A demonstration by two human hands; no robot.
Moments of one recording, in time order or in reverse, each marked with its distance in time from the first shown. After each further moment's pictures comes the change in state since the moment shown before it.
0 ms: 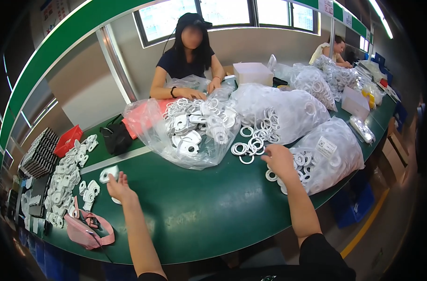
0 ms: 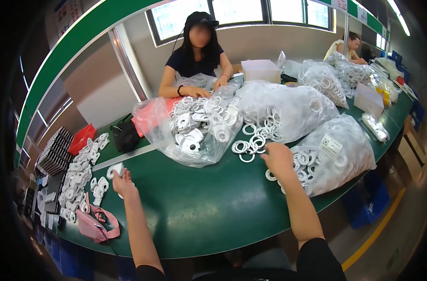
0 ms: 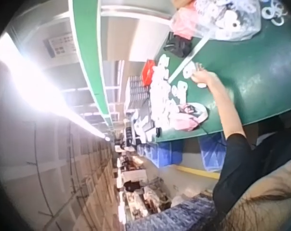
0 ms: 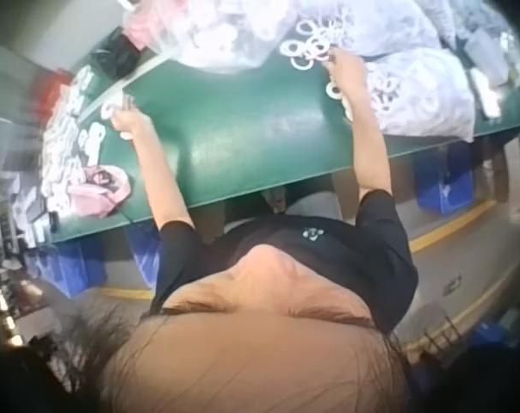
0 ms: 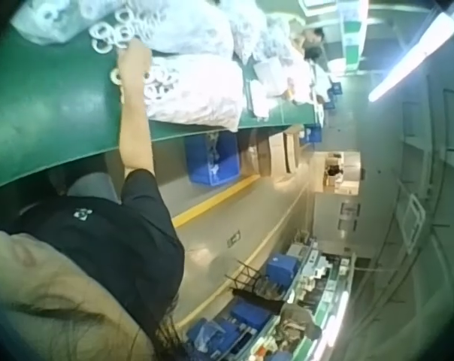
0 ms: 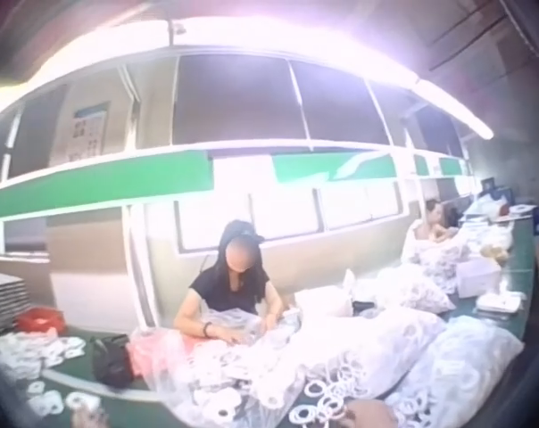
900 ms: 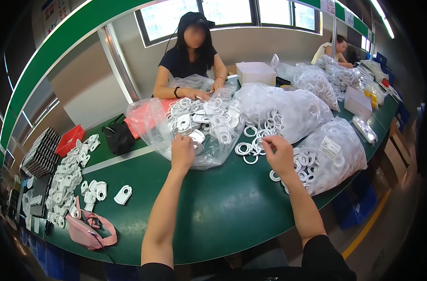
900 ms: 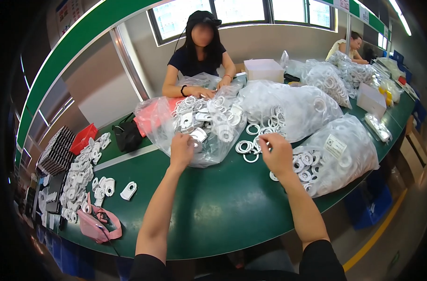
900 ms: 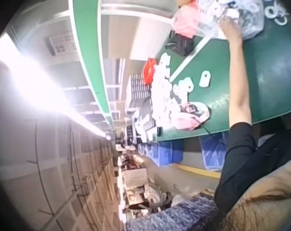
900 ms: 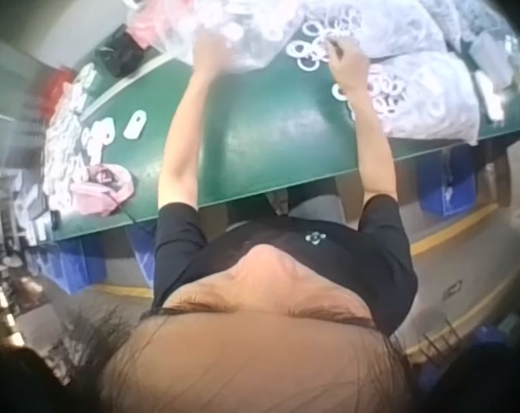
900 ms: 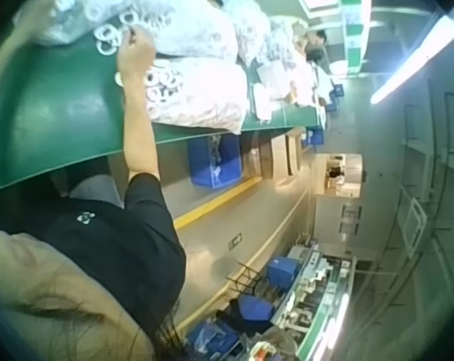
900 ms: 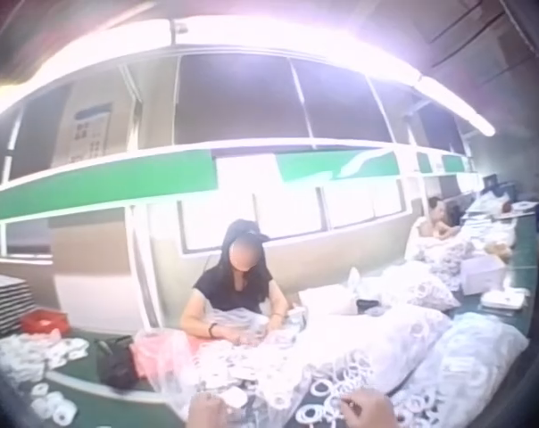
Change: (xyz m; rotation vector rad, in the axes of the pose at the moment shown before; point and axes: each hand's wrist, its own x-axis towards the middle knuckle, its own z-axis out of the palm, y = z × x) left_hand -0.083 -0.095 0.120 1.243 -1.229 0.820; right_hand 0.007 -0.025 -0.001 0.506 0.447 -0.225
